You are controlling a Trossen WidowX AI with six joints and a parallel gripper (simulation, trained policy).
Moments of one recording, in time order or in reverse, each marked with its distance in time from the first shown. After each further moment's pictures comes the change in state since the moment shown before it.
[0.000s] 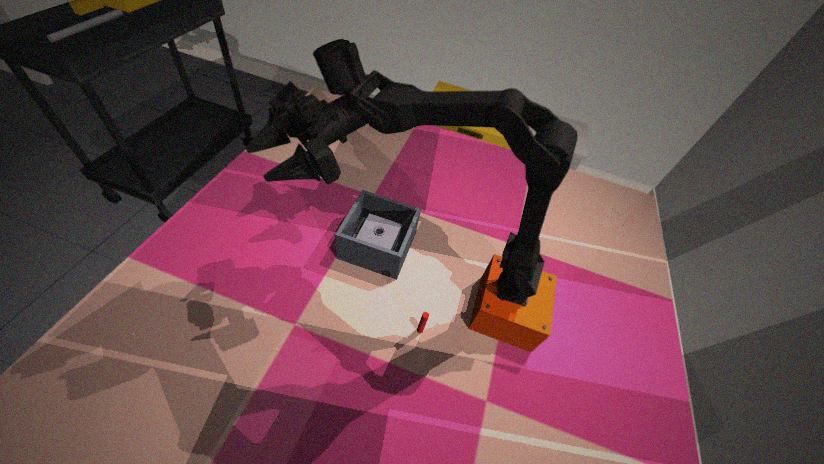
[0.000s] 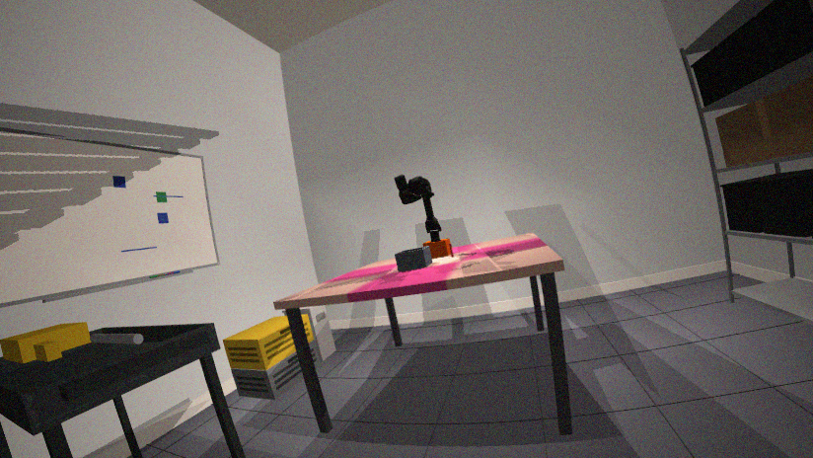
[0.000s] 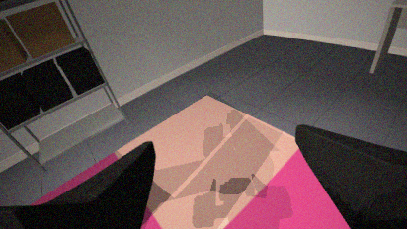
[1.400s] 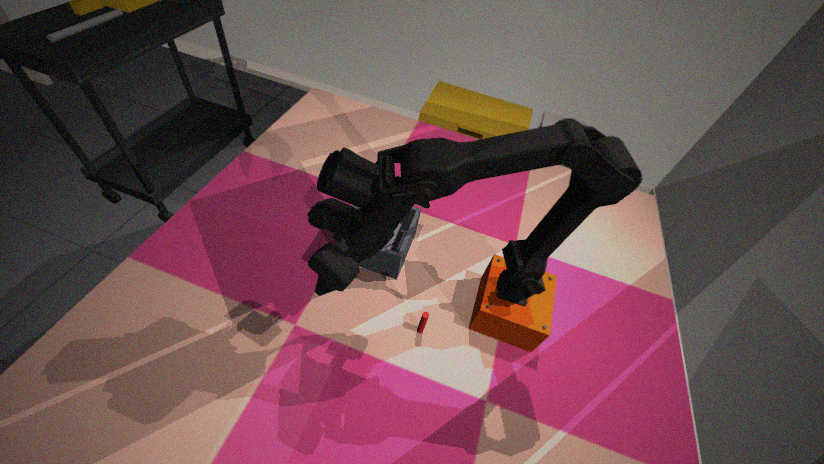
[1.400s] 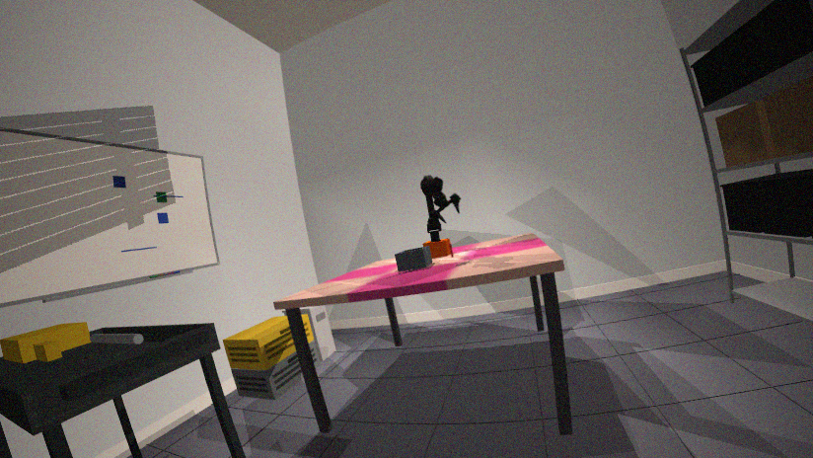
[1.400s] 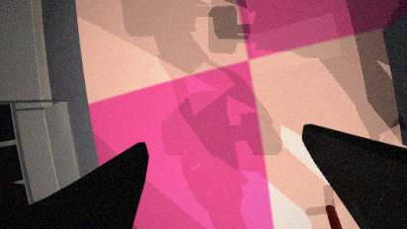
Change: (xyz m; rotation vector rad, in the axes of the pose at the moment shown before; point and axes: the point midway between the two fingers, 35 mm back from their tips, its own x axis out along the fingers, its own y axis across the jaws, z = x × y) arm 0.010 0.162 -0.128 0.923 0.618 -0.493
